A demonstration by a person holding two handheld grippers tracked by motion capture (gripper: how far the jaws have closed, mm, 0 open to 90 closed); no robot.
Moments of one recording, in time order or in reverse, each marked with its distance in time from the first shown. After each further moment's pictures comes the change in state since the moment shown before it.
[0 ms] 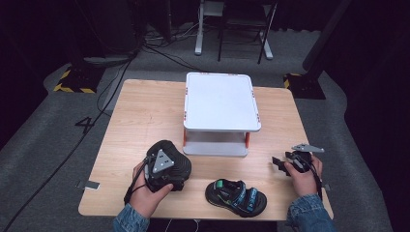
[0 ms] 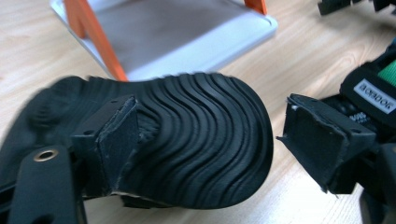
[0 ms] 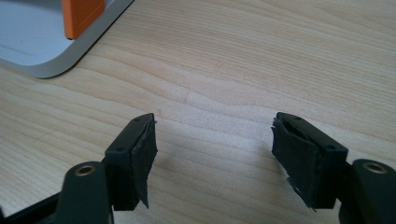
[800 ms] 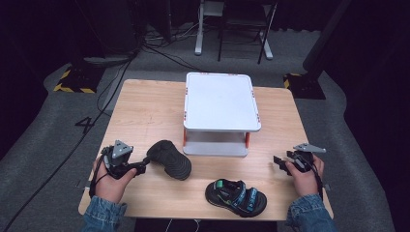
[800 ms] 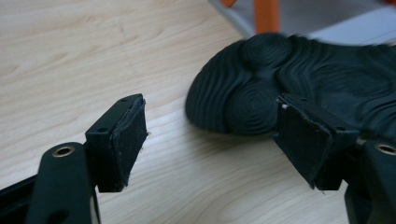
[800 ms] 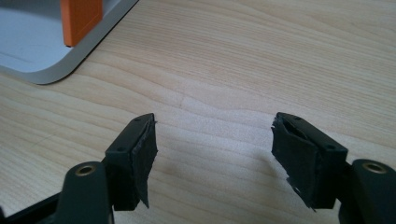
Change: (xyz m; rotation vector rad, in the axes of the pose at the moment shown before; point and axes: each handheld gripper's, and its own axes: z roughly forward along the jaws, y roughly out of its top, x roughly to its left) left arm 0.087 -0.023 -0.048 0.001 0.224 -0.158; right arm -0.002 0.001 -0.003 -0.018 -0.012 0.003
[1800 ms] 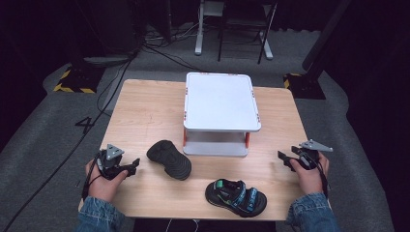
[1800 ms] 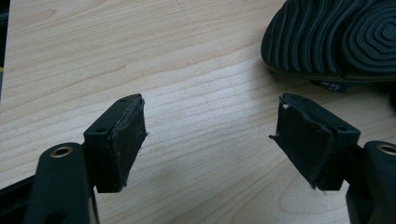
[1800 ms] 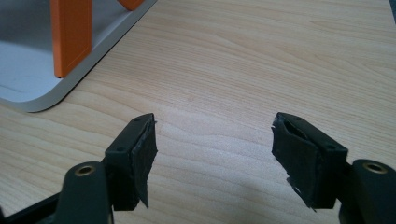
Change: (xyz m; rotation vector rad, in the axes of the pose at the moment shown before) left arm 0.044 -0.038 0.021 0.078 0.100 -0.025; right arm -0.011 0.007 -0.008 -0.079 -0.028 0.005
